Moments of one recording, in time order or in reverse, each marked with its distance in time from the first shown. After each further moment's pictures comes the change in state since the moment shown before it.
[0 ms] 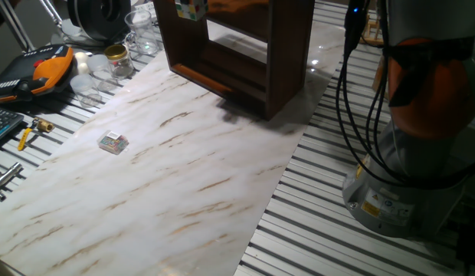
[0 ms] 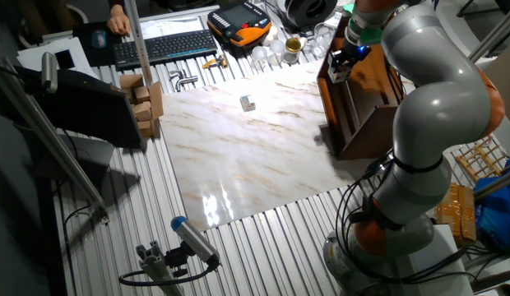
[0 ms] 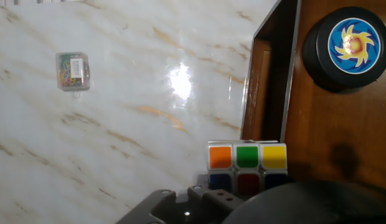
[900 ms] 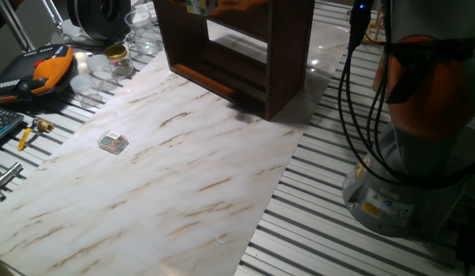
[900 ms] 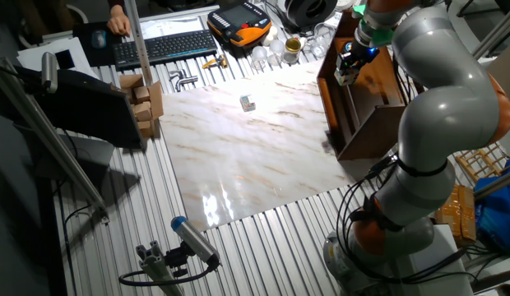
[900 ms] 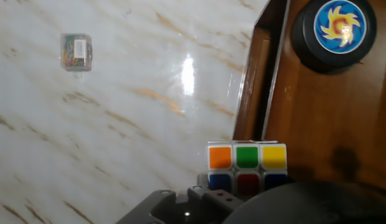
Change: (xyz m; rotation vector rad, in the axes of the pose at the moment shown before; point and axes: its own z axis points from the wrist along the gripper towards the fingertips) arm 0.027 -0.018 -0.014 -0.004 0.023 -0.053
